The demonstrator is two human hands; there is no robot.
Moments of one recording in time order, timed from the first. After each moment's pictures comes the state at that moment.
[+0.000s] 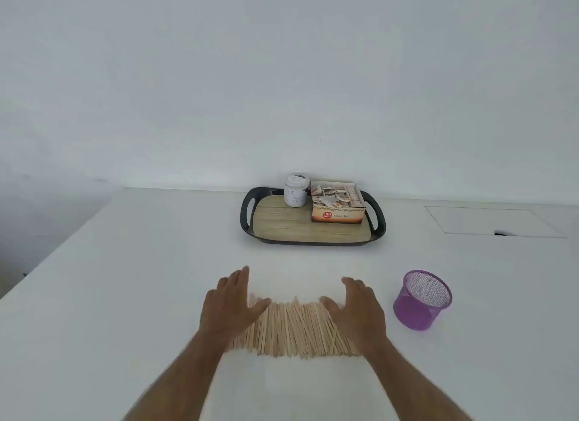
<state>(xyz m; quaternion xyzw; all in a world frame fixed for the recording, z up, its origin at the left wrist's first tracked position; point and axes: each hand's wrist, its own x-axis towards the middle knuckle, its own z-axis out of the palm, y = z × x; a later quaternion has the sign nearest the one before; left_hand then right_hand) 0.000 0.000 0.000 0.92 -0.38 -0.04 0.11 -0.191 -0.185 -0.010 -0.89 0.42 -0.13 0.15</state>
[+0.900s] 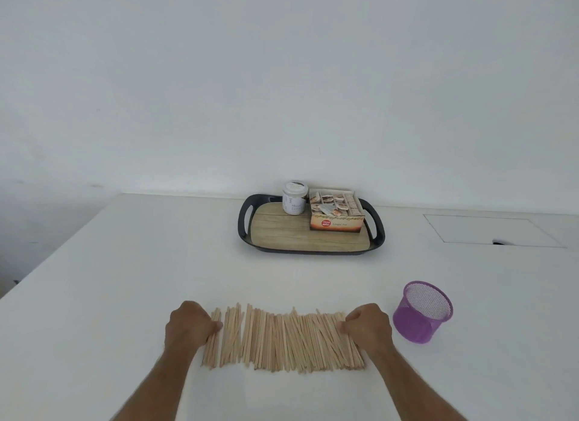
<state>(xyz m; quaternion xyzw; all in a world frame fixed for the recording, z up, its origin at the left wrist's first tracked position) 0.035 0.034 0.007 0.94 -0.10 -0.21 0.27 -0.199 -0.203 -0.005 -0.75 0.55 -0.07 0.36</state>
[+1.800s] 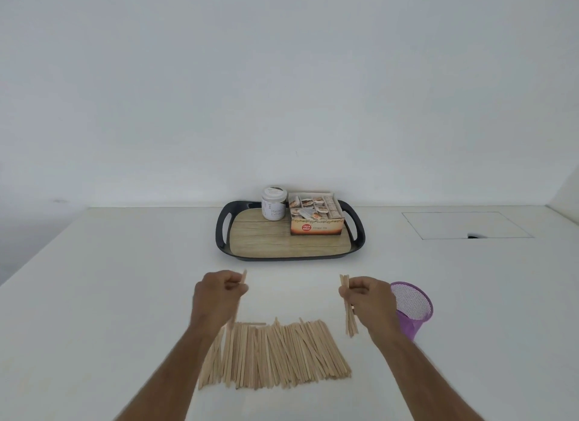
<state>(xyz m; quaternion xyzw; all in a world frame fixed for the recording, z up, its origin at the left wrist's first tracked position) 0.010 -0.045 0.054 0.85 -0.24 -0.14 0.45 -0.211 -0.228 0.048 -0.66 0.49 -0.29 0.48</state>
